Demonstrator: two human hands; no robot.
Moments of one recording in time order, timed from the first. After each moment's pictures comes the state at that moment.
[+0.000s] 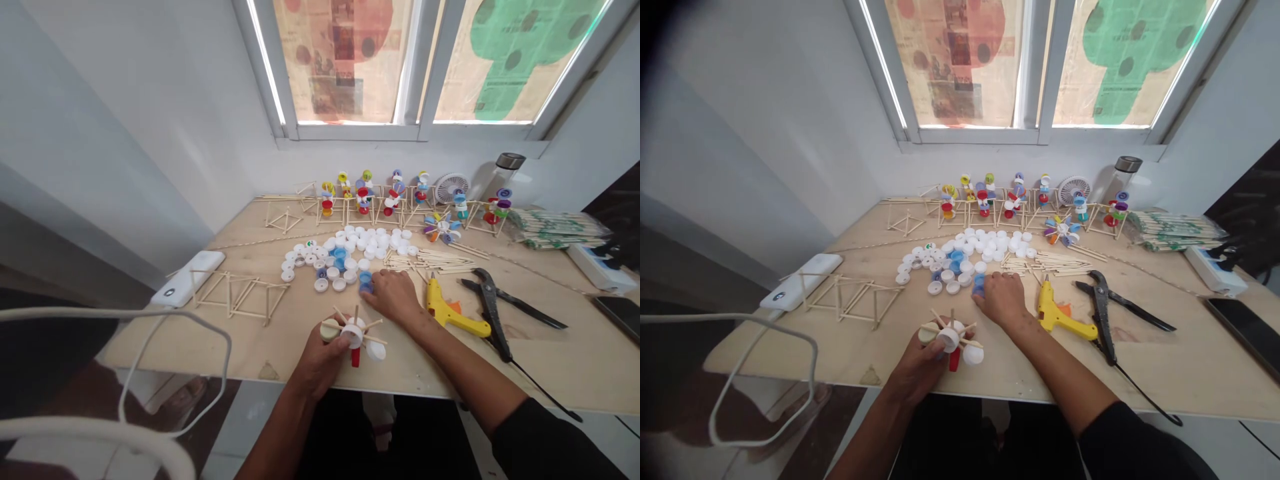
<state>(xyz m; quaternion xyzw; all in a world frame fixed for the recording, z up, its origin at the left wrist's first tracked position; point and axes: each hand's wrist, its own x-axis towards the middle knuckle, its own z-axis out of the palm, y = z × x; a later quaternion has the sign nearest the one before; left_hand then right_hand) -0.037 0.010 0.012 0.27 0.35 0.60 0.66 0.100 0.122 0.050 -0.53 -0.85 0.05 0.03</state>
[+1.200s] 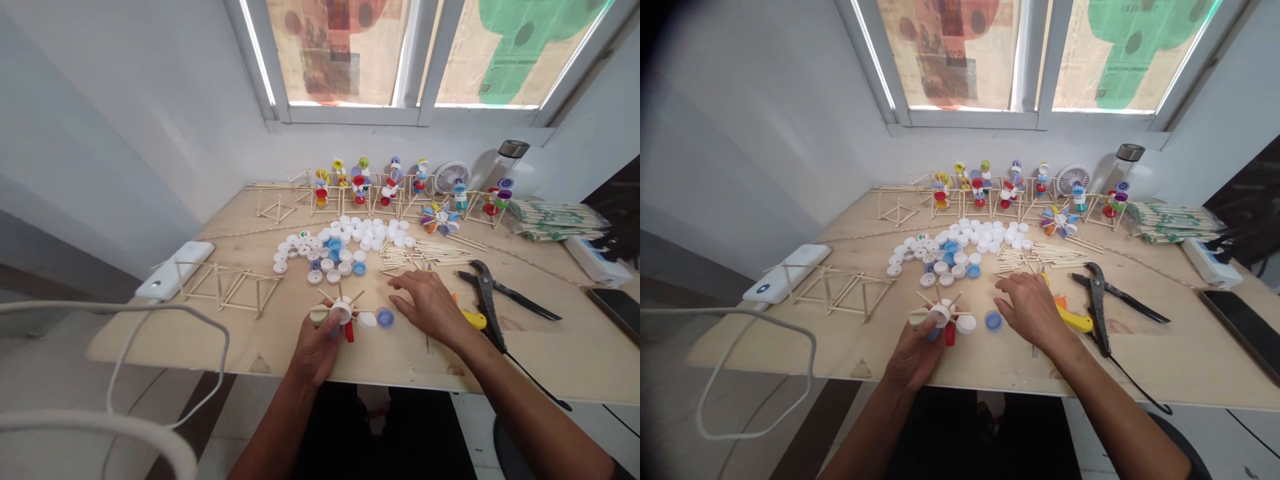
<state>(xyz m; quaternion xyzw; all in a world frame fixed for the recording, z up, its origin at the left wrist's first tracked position) -0.028 0.018 0.014 0.18 0.33 0.68 0.63 0.166 0.096 0.068 -0.47 -0.87 0.08 0.10</state>
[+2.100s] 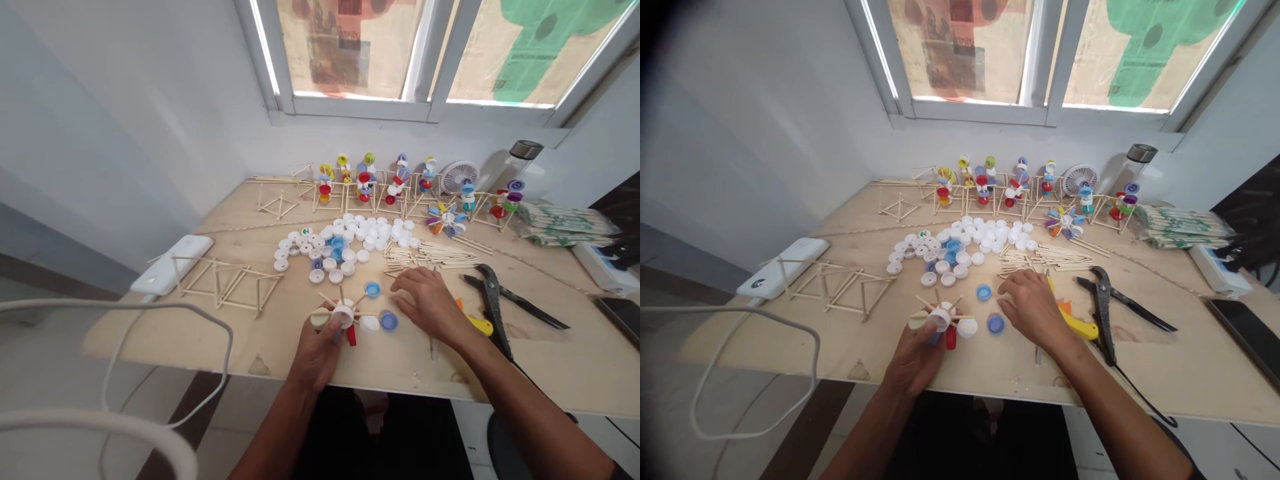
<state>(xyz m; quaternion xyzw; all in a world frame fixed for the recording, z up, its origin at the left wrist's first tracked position) -0.028 0.020 0.011 0.15 0.34 0.69 0.62 0.164 0.108 0.061 -0.43 -0.89 0.07 0.12</state>
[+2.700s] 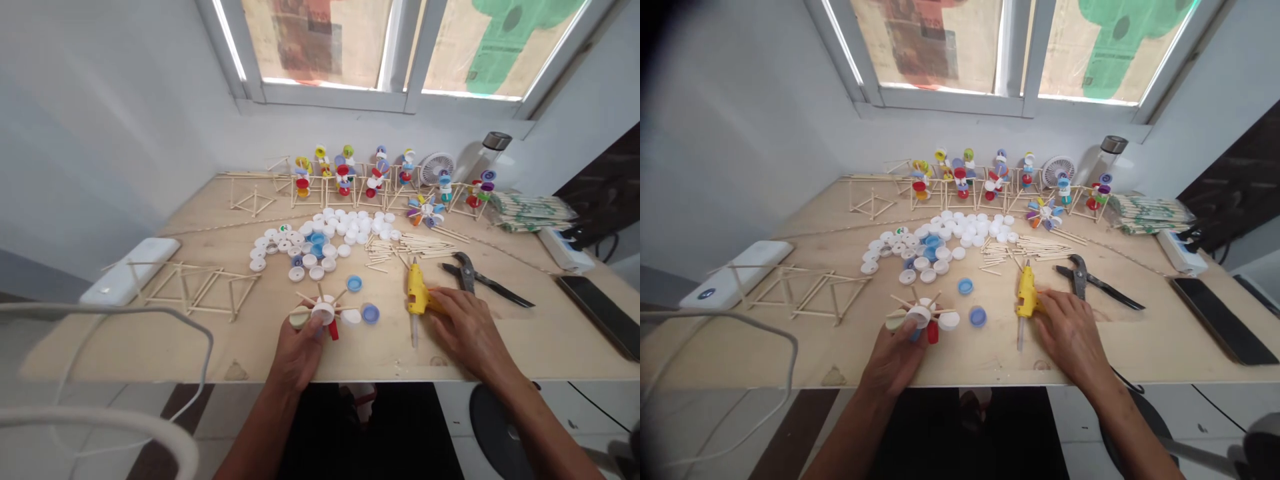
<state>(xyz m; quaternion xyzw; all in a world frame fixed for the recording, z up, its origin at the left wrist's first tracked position) -0.027 0.021 0.013 0.17 0.37 0.68 0.61 0.256 0.056 0.031 -0.50 -0.85 -0.08 0.14</state>
